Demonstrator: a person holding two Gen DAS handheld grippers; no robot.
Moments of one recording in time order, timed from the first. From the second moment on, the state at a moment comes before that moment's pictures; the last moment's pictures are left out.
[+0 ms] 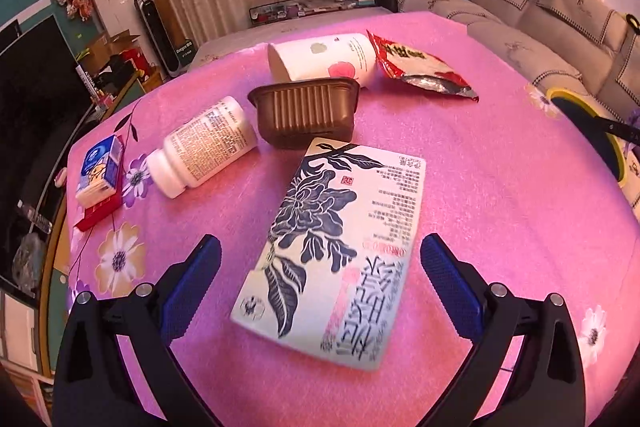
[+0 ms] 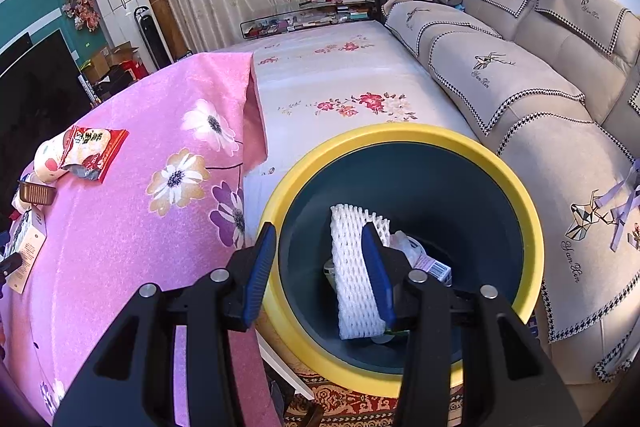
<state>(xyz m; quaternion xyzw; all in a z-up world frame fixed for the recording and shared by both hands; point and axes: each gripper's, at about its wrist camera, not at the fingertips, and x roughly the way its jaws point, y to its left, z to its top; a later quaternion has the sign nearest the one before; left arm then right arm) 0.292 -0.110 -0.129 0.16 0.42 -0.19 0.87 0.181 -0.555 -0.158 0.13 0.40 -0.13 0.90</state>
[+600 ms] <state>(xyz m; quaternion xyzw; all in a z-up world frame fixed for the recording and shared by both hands) 0.283 -0.130 -0.142 0.19 0.43 -0.21 0.86 0.175 -0.553 -0.163 0.14 0.40 -0.12 0.90</state>
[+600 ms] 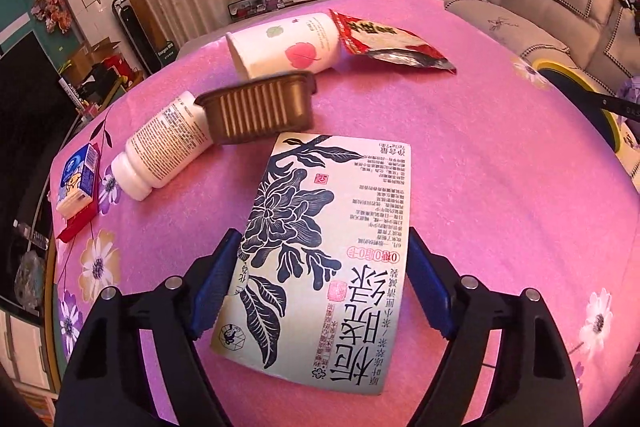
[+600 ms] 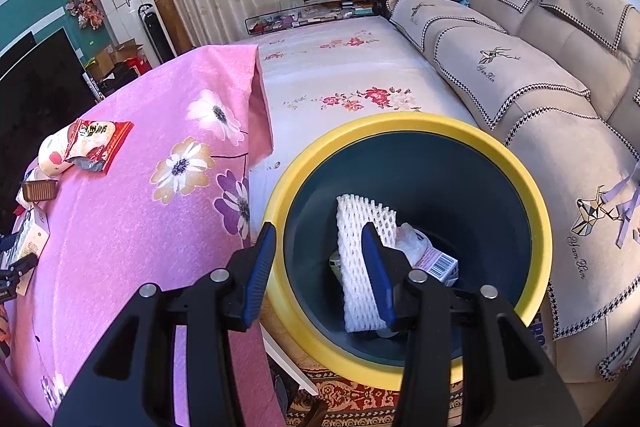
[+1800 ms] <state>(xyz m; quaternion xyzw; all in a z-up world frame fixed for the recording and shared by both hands) 0.203 -0.441 -0.089 0.27 0.36 -0.45 0.77 0.092 -0.633 -0.135 0.18 0.33 -0.19 0.91</state>
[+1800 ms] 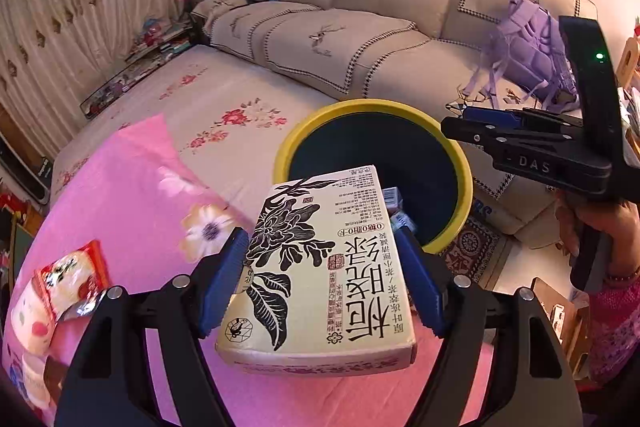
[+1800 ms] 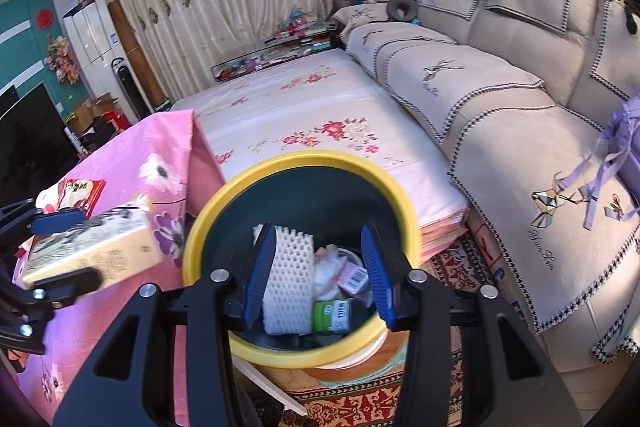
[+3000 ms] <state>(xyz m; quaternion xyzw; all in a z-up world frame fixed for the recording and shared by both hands) 0.222 -0.240 -0.074 0.15 0.26 -0.29 0.91 0.122 -0.579 -0.132 0.16 0.37 -0.14 0.91</state>
